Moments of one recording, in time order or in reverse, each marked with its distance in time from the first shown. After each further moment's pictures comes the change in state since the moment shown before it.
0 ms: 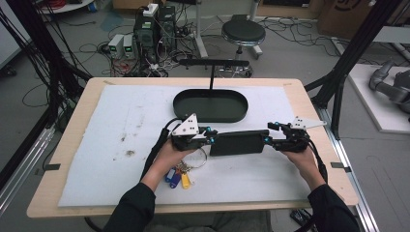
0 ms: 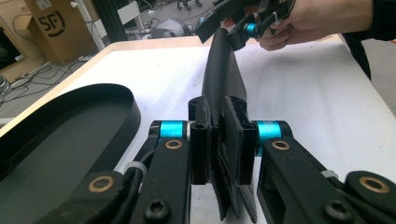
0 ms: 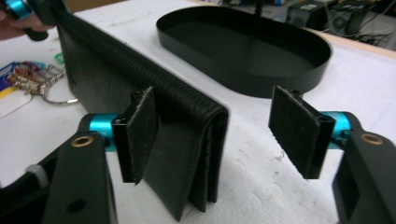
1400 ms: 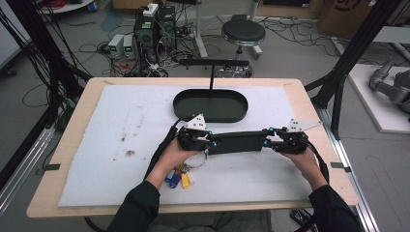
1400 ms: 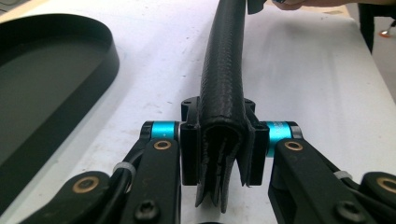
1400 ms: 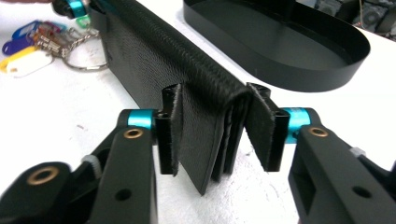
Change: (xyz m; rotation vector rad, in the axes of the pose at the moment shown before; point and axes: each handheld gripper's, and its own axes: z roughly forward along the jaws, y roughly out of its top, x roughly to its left) left arm 0.007 -0.006 0.023 0.170 -0.038 -0.180; right arm 0.005 0.003 -0.001 0.075 0.060 -0.099
